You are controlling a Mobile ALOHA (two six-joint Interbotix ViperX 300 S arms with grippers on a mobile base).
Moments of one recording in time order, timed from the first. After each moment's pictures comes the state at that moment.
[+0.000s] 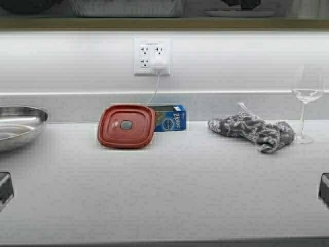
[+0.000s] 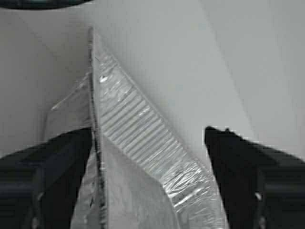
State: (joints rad) left arm -0.08 0.11 0.34 0.45 -0.53 -1.49; right arm 0.15 0.24 0.17 -1.04 -0.69 2.07
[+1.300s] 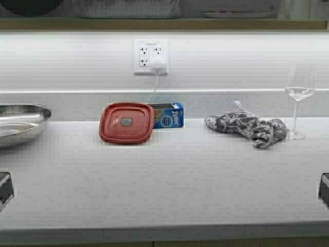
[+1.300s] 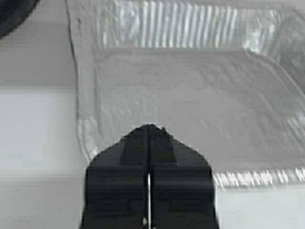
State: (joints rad) left arm -0.21 -0.17 0.48 0.44 -0.10 -0.63; right arm 0.39 0.03 0.27 -1.05 0.10 1.30
